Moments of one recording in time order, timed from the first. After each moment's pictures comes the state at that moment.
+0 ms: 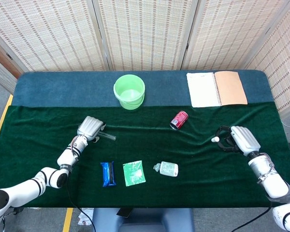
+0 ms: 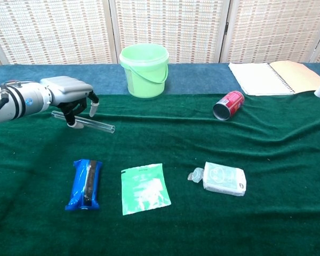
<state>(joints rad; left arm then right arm) -0.90 -1.66 -0.19 -0.98 1.10 0.65 0.39 0.47 -1.05 0.13 -1.62 -1.32 0.94 0.36</state>
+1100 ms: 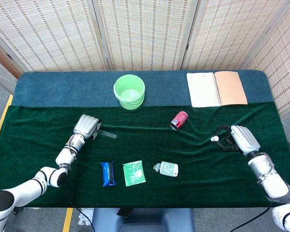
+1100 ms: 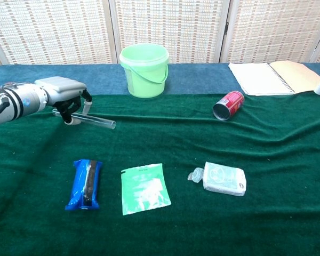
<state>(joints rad) -0.89 -1.69 -0.18 -0.90 1.12 0.69 0.26 0.47 -1.04 0.14 -1.64 -1.32 0.95 0.37</state>
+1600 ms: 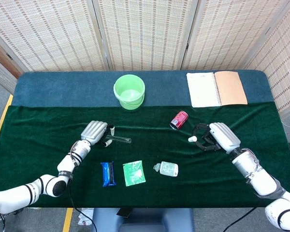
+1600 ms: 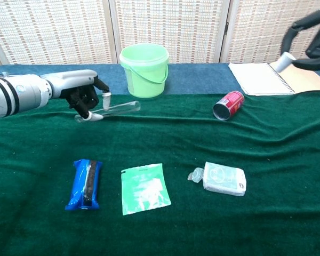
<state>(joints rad) -0.85 -1.52 -0.25 -1.36 1.05 0.73 0.13 0.55 -1.01 0.19 -1.77 -1.45 0.94 0.47</state>
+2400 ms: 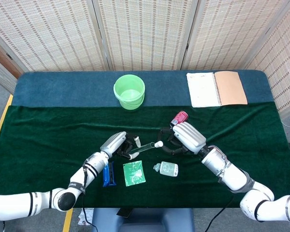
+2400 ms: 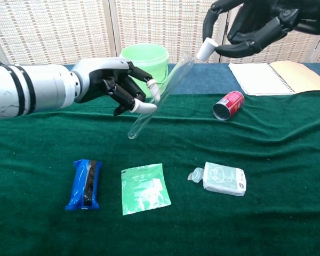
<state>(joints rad) -0.87 -1.51 -0.33 -1.71 0.84 0.77 -0.05 0.71 -1.11 0.25 -1.86 -1.43 0.89 0.35</state>
